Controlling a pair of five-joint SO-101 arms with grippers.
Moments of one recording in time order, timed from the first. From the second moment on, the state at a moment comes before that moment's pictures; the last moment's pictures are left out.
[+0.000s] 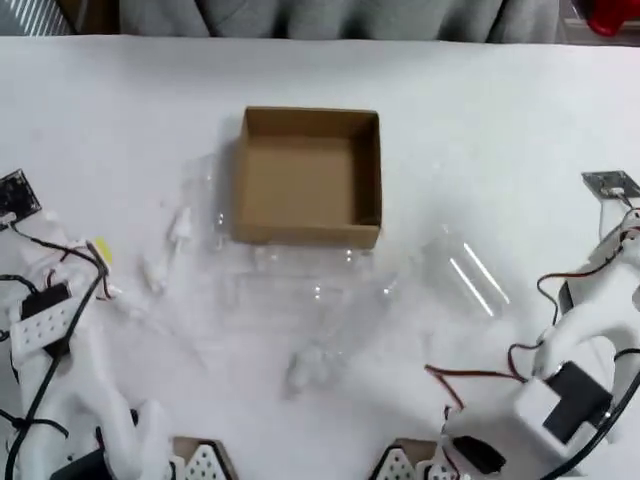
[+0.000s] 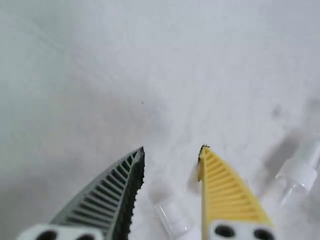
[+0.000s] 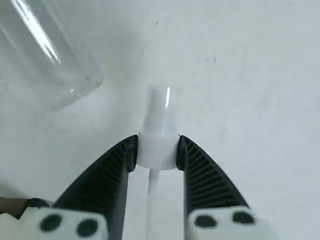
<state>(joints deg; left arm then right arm) -34.6 -31.3 63.1 28.3 6.5 41.4 1.9 9.1 80.4 50.7</state>
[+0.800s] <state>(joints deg) -34.3 -31.3 63.1 28.4 6.4 48.0 2.8 7.0 80.6 50.6</state>
